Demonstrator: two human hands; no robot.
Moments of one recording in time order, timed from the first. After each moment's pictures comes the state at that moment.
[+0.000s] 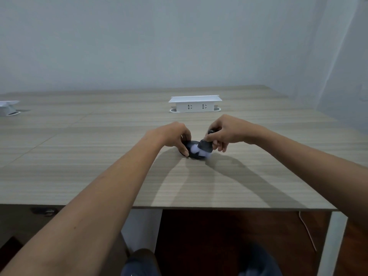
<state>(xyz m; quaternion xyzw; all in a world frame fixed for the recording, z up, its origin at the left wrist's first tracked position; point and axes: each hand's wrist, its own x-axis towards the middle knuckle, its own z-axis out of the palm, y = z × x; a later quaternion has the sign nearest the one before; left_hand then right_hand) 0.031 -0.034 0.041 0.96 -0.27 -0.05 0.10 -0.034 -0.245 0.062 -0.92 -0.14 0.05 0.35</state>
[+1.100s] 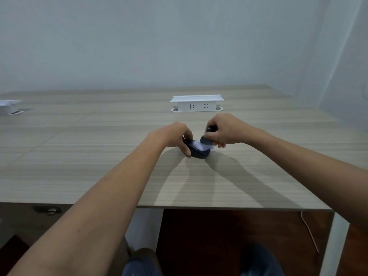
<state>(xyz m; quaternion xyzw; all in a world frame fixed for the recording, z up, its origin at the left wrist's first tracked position) 0.029 -0.033 0.038 0.96 -0.26 -0.05 0.11 -0.030 -0.232 0.061 -0.96 -0.18 -0.05 0.21</state>
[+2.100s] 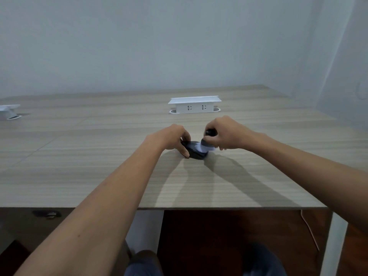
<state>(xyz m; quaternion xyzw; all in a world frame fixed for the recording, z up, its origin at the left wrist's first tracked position) 0.030 -0.032 0.033 0.96 -0.25 -0.05 0.12 -0.037 -0.237 0.054 -0.96 -0.20 -0.10 0.18</state>
